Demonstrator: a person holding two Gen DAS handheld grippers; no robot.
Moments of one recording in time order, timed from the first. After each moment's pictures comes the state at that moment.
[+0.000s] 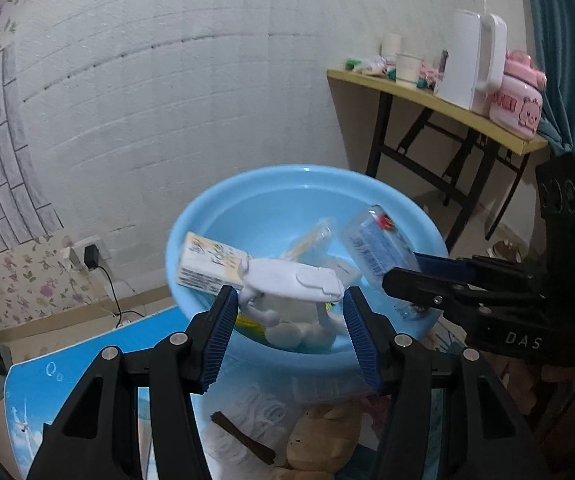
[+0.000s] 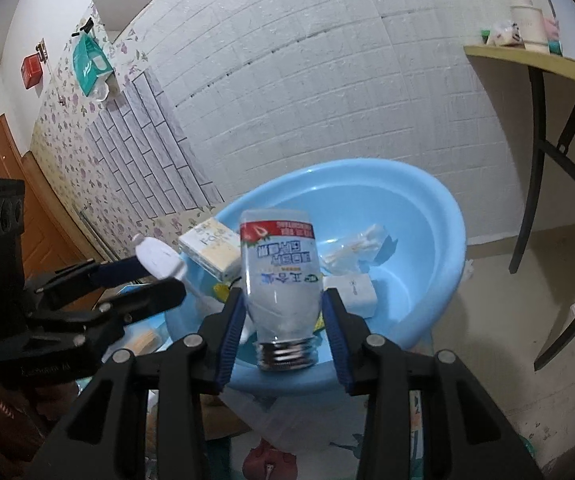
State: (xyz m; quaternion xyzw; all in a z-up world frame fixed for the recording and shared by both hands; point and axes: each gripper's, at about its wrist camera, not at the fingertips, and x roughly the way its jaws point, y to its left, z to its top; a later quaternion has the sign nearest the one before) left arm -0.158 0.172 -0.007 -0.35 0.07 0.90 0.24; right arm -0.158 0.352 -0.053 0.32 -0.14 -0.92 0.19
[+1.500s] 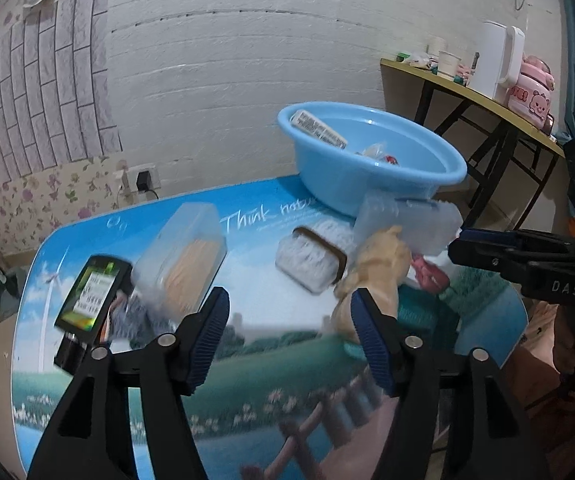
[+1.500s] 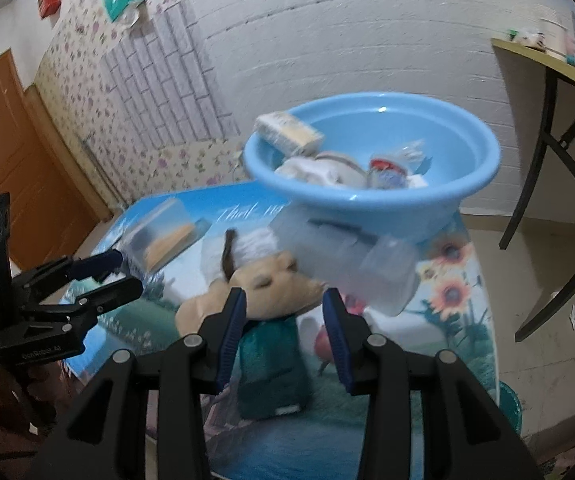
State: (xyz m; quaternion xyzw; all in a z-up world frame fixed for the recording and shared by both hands) left arm -0.039 0.056 -0.054 -0.38 0.02 0.91 0.16; right arm -0.059 0.277 -0.069 0.39 -0.05 -0.90 0.20
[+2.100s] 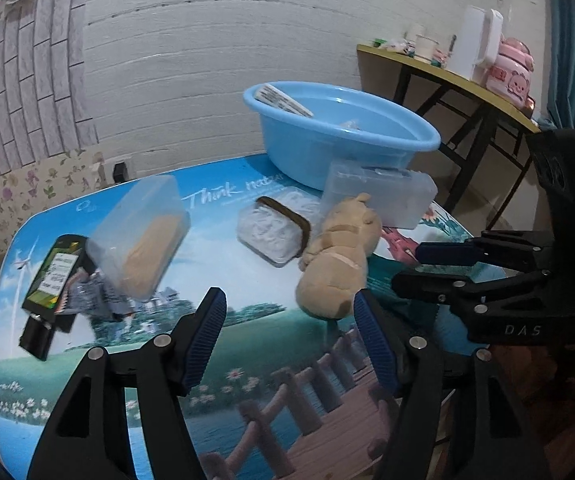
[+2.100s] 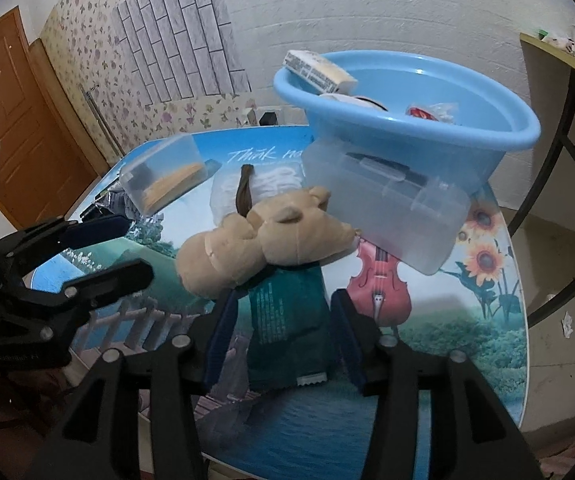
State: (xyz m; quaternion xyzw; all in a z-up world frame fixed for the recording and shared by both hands) left arm -0.029 0.078 -0.074 -0.39 0.02 0.90 0.20; right arm -0.055 0.251 -0.100 0.44 0.00 -0.87 0.21
